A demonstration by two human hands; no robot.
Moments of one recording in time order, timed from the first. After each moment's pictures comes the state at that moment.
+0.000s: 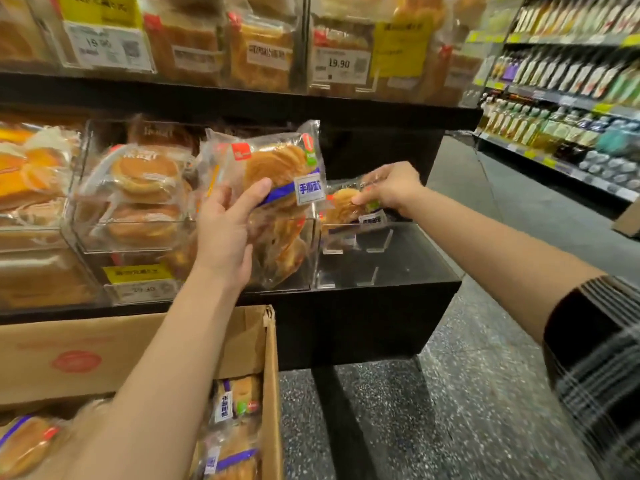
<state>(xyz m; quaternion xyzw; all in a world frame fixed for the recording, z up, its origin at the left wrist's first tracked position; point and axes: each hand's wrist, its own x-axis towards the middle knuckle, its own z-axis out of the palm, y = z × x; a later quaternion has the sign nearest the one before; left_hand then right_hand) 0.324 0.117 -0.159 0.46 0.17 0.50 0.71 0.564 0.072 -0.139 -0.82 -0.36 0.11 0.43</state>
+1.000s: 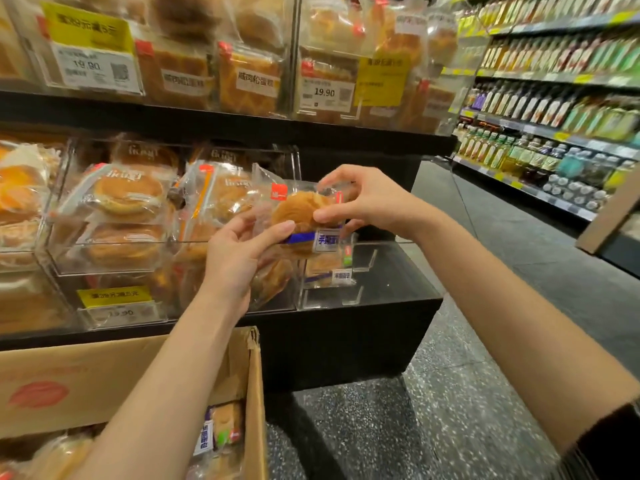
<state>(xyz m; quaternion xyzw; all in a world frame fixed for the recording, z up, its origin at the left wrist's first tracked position) 0.332 0.112 -0.168 0.53 0.19 0.43 0.70 0.499 0.029 -0.090 -0.70 -0.55 0.24 0.39</state>
